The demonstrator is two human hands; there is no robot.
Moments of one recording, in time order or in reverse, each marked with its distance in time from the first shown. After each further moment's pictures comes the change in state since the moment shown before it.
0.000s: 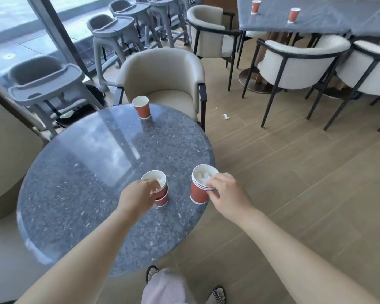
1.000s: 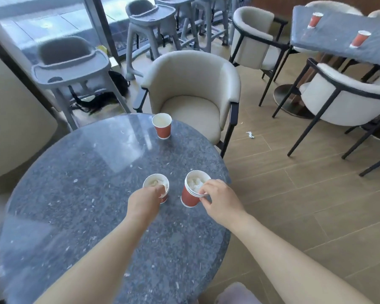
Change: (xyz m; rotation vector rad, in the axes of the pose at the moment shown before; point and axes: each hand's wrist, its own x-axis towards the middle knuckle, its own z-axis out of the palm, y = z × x) left_hand 0.148 -0.022 -0.007 -0.043 -0.022 -0.282; right_hand 0.207 0.031 0.037 -0.014 -0.229 -0.152
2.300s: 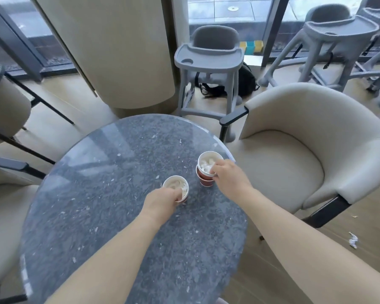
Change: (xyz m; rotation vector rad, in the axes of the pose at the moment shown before) left_hand 0.130 0.065 -0.015 -0.075 0.022 -0.606; right_hand 0.332 0.065 0.003 -0.167 -0.495 -0.712
